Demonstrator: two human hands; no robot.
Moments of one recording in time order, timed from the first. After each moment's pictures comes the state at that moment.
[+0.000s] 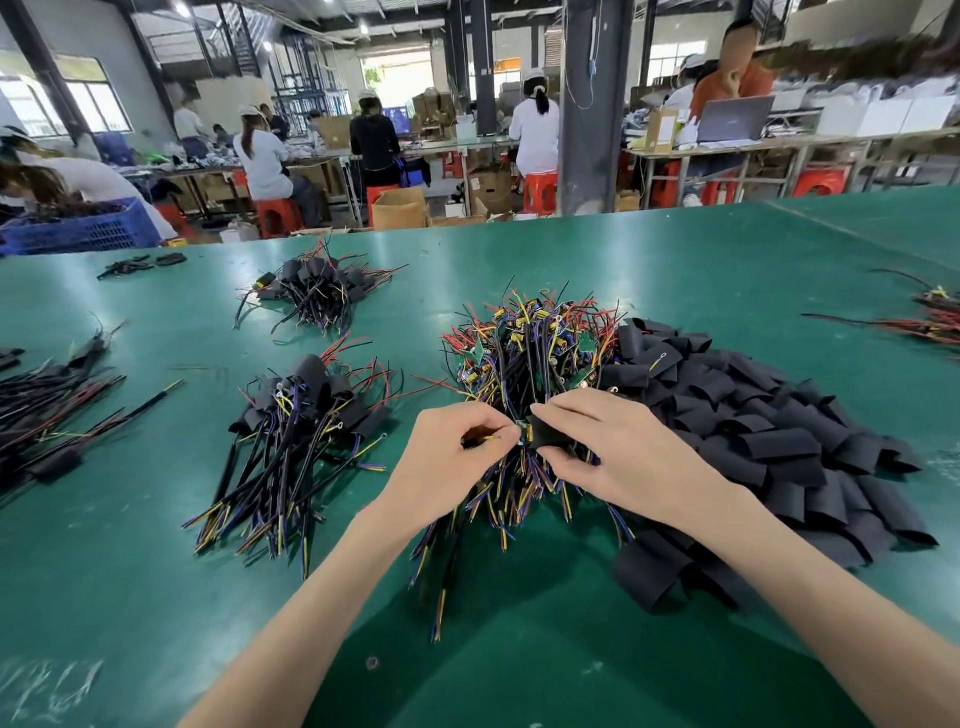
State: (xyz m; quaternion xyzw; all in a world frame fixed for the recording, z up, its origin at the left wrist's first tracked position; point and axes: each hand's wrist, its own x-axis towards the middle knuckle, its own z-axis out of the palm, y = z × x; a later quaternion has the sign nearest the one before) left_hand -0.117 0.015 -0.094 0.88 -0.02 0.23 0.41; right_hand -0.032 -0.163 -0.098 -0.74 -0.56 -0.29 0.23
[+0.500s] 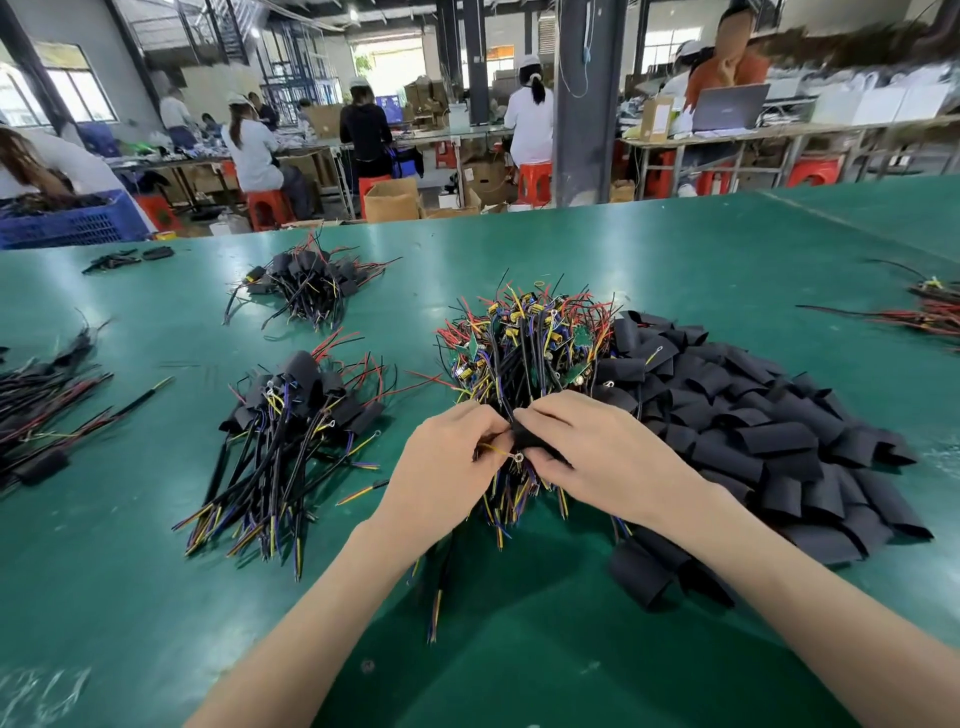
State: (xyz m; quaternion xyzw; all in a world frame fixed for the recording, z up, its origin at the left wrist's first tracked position) left_hand -0.116 0.009 -0.102 0.92 -0.07 0.30 0.25; right_hand -0.037 -0.153 -0.101 -0.76 -0.55 -0.30 0.15
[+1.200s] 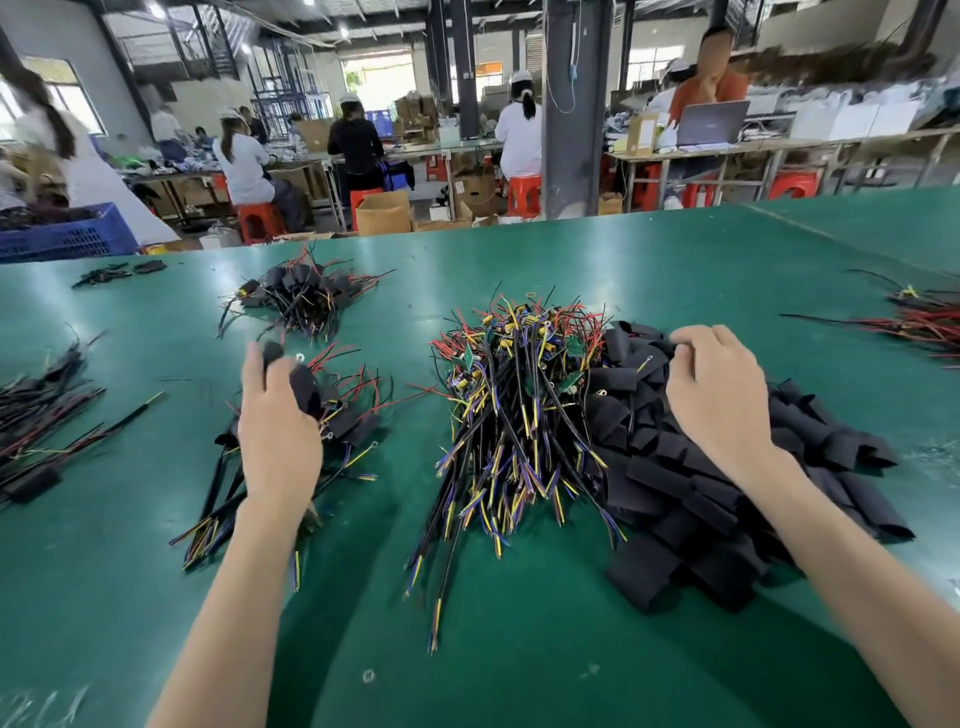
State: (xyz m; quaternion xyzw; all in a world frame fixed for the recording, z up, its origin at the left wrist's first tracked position) left_hand -0.119 0.131 -0.099 0.84 0.29 0.41 0.18; right_hand 0.028 -0.207 -0.092 -0.88 -0.13 -0.34 0.32
